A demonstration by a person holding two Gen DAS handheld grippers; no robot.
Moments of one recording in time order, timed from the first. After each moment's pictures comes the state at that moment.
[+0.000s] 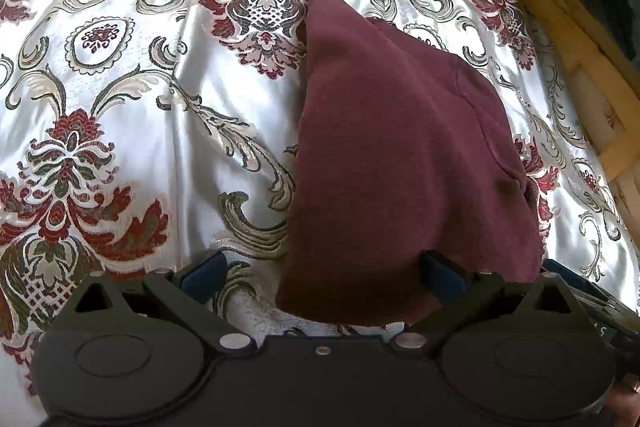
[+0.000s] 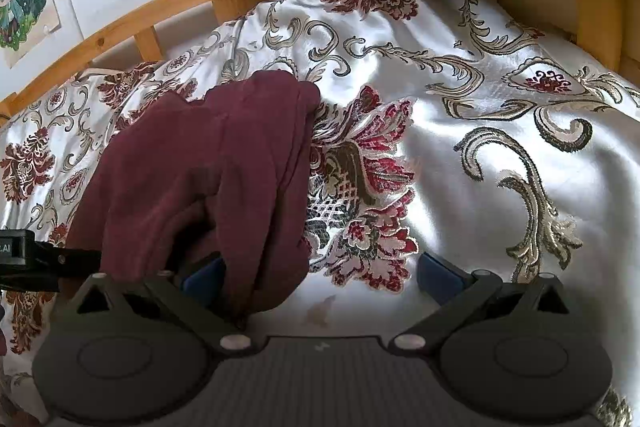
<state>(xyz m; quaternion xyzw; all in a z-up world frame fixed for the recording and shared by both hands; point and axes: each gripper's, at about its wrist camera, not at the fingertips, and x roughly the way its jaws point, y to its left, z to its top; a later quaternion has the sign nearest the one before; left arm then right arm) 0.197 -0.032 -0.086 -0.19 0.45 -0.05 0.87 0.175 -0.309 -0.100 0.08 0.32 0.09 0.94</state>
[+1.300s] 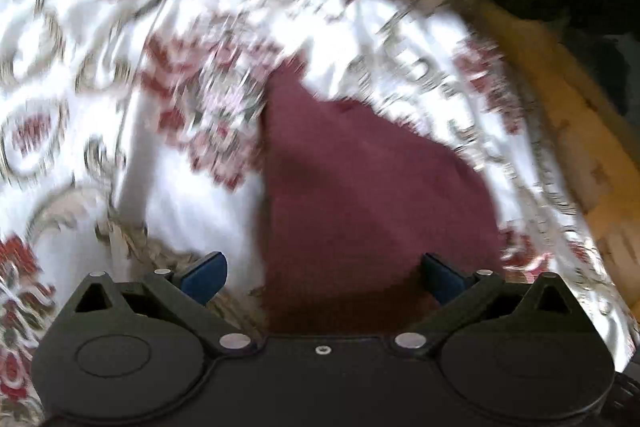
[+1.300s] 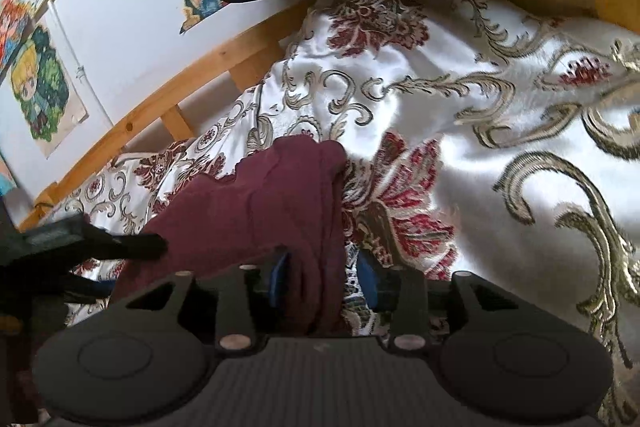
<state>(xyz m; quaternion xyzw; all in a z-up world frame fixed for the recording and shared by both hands) 0.274 -0.022 -0.083 -0.22 0.39 -0.08 0.89 0.208 -0.330 -0.114 0.21 0.24 0.16 0.93</state>
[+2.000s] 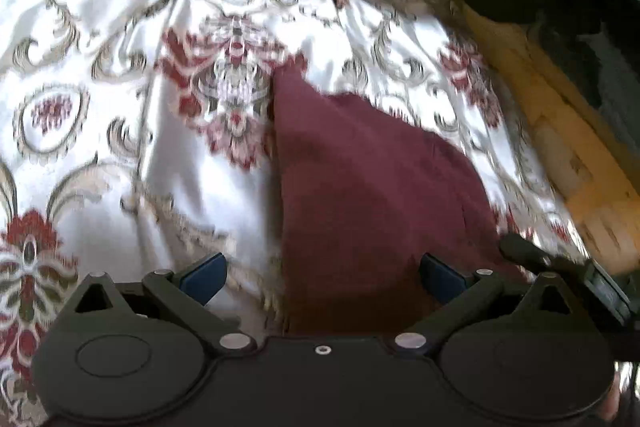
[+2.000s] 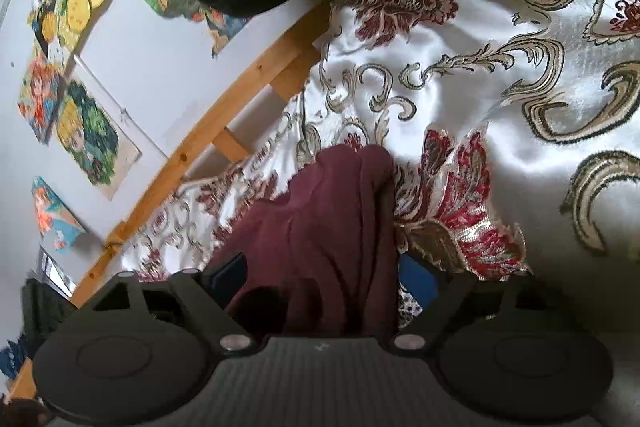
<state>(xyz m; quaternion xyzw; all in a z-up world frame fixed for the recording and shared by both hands) 0.235 -0.001 -0.087 -0.21 0.36 -0.12 0.90 0.244 -0.340 -0.120 0.28 0.25 0.25 0.89</state>
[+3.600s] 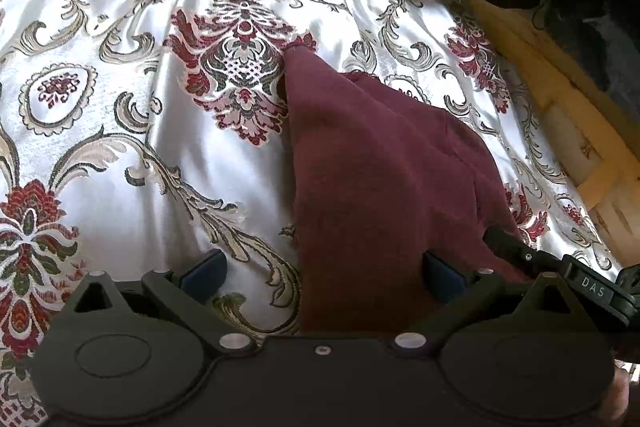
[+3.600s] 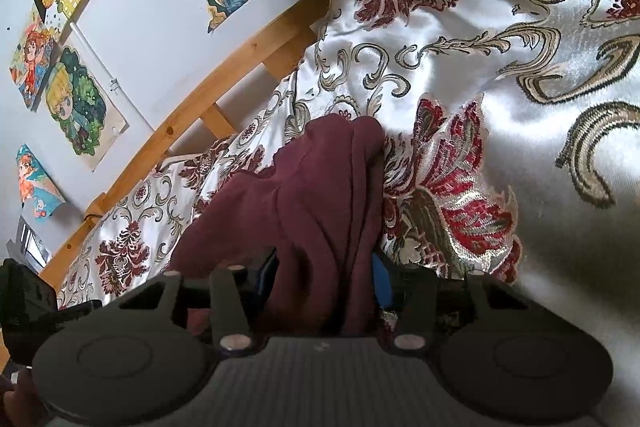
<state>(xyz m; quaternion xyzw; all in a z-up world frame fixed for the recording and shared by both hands) 0.229 -0.008 -0.099 -0.20 0.36 -0.11 0.90 0.232 -0.332 -0.130 0.26 0.25 0.24 0.90</state>
